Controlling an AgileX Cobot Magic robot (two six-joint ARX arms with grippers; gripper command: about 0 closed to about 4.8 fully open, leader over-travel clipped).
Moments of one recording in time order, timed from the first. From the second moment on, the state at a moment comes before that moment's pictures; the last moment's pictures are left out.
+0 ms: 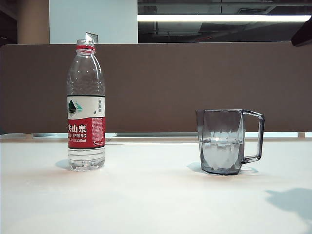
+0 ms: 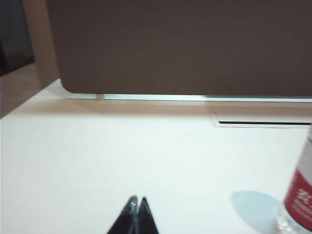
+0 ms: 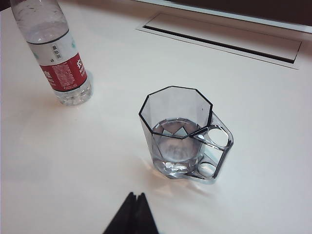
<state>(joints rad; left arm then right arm) 0.04 0.00 0.01 0.04 0.04 0.01 0.61 0.38 0.44 -0.41 0.05 0.05</state>
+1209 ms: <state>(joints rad) 0.00 0.00 0.01 0.05 0.02 -0.02 0.61 0.38 0.44 -0.41 0.05 0.05</state>
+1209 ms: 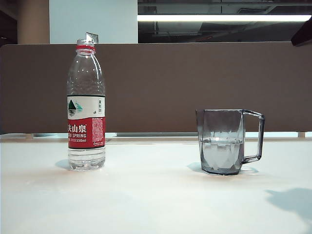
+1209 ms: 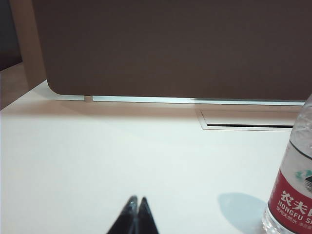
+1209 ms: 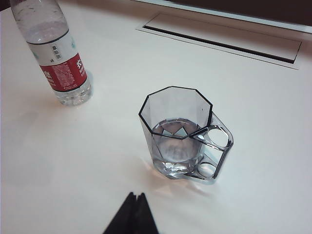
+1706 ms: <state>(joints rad) 0.00 0.00 0.01 0.05 0.02 -0.02 0.58 0.30 0.33 -0.31 0.13 0.05</state>
